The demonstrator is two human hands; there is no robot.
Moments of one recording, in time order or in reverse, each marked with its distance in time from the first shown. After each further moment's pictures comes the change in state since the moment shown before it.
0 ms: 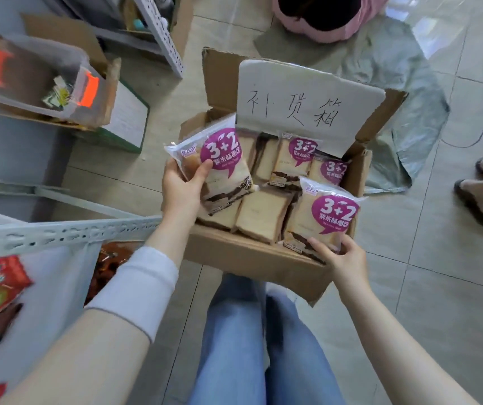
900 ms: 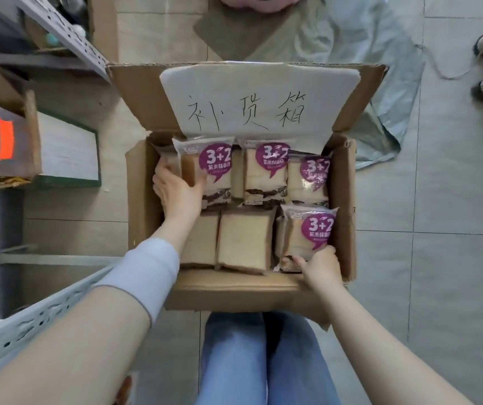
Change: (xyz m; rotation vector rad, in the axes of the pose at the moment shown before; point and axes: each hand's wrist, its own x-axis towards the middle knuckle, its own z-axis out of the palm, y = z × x) left_hand 0.099 -0.042 0.104 0.583 -0.109 0.056; right_hand 0.086 0.038 0.047 -0.522 0.067 0.492
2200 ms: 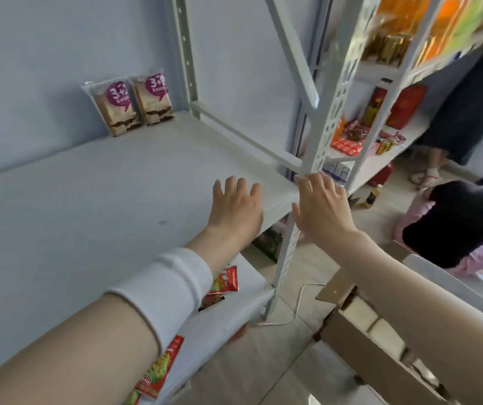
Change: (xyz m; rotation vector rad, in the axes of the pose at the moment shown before) left_hand -0.449 -0.152 -0.581 0.689 0.573 0.269; right_hand -0.704 -0.029 0.071 -0.781 0.701 -1.825
